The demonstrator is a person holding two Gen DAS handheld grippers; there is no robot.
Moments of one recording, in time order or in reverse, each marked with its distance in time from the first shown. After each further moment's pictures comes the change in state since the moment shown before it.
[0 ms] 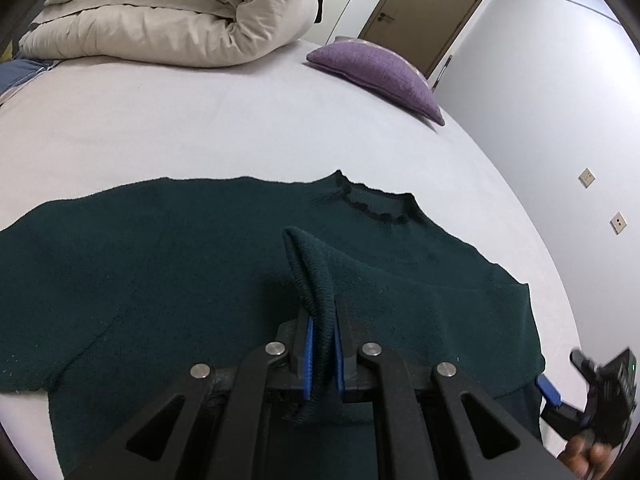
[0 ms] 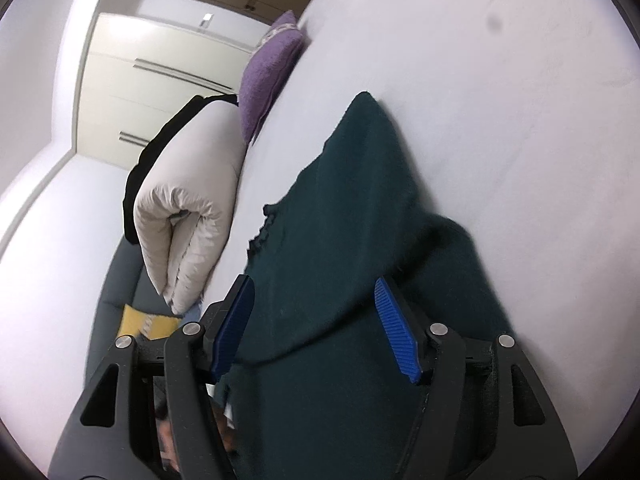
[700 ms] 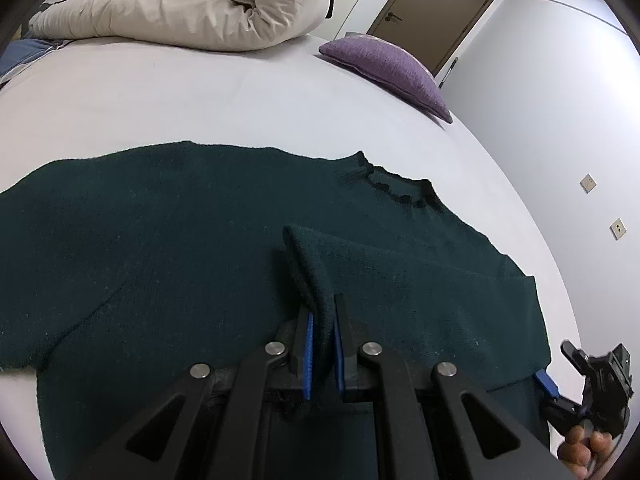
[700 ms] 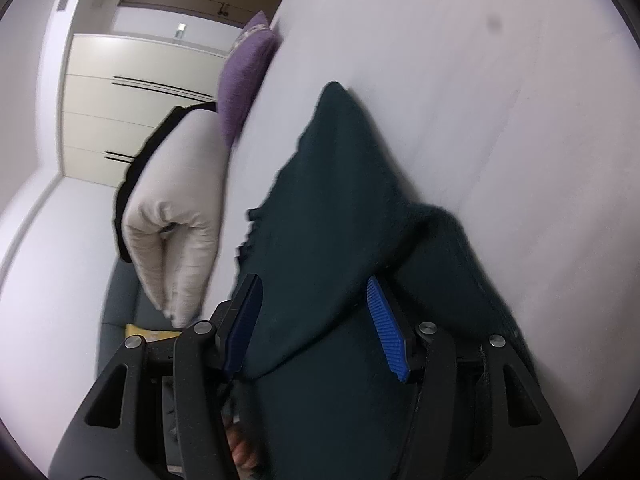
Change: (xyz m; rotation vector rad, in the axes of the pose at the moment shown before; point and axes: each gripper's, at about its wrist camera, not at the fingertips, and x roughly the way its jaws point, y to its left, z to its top) left arm 0.008 0.020 -0.021 -0.034 0.023 0.004; right arm 0.008 -0.021 0.010 0.085 -0.009 -0.047
